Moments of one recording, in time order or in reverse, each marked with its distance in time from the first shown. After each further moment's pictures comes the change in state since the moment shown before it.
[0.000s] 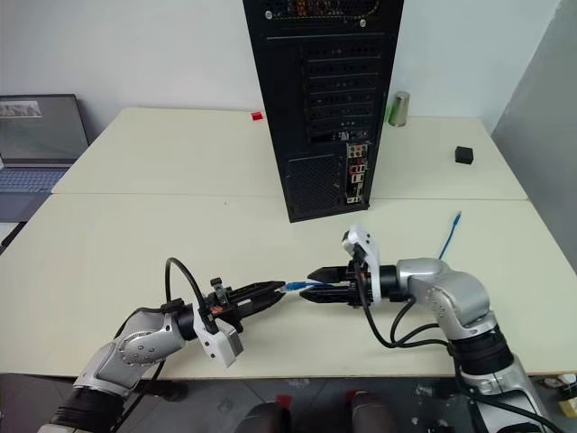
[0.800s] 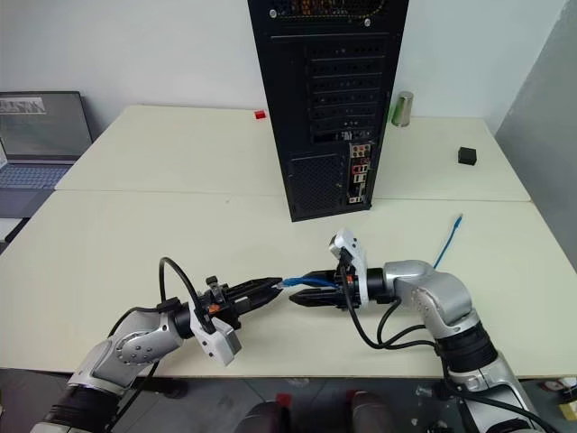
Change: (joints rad) left arm 0.003 0.021 -0.001 -0.002 0.037 -0.003 0.072; right arm -0.026 0.028 0.047 0.063 -0.020 -0.024 0.004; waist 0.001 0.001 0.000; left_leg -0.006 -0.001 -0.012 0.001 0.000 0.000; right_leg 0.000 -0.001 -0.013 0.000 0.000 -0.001
